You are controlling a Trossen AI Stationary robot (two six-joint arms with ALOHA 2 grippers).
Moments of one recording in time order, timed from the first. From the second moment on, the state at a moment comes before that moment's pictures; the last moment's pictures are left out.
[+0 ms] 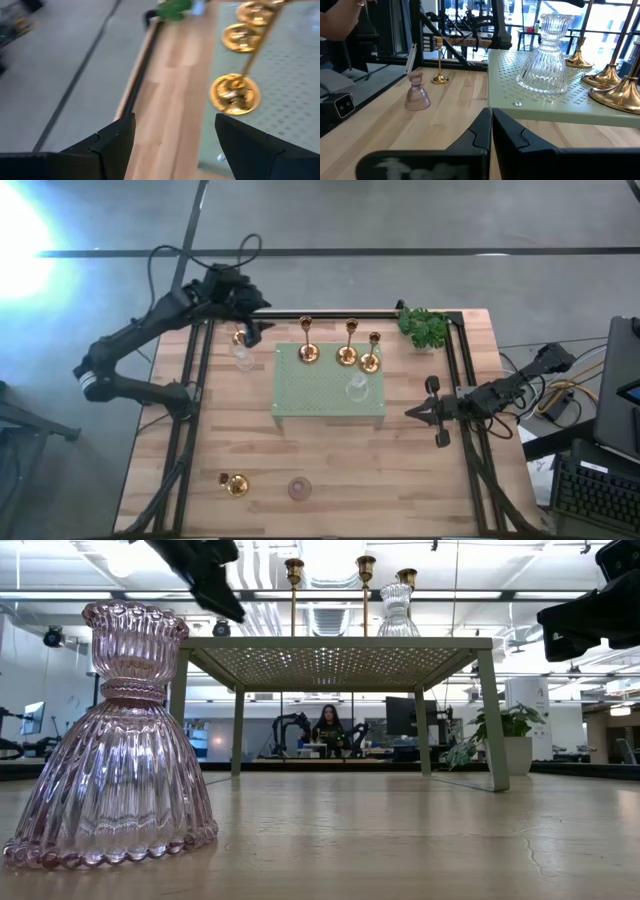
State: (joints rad) left arm 0.66 1.17 1.28 -0.75 0.16 0.40; right arm 0.52 0.21 0.01 0.14 0.44 0.01
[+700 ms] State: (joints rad) left arm 0.67 0.72 1.04 -0.94 -0.12 0.04; right arm 0.52 0.21 0.01 0.13 0.44 0.01
